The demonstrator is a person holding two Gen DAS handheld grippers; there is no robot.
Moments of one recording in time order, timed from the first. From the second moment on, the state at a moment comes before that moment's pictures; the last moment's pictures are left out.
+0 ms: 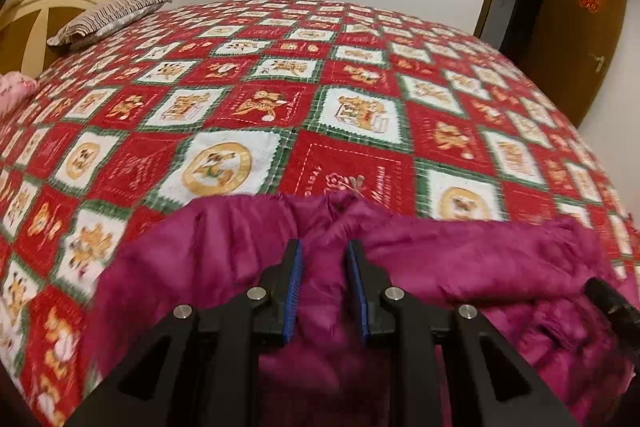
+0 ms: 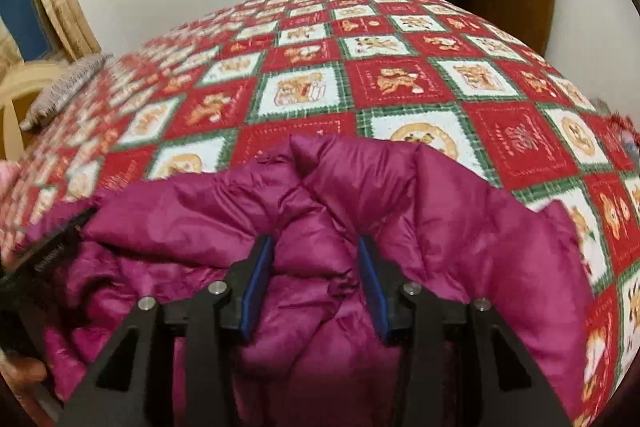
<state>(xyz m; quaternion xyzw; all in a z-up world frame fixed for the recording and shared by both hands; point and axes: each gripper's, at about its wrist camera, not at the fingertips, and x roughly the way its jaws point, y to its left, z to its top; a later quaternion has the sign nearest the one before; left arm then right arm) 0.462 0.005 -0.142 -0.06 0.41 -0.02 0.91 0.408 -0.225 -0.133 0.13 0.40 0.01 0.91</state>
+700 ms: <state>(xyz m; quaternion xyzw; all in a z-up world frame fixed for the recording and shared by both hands) 0.176 0.102 -0.032 -0.01 0.32 -0.19 0.93 0.090 -0.279 0.004 0.11 0.28 0.00 0.95</state>
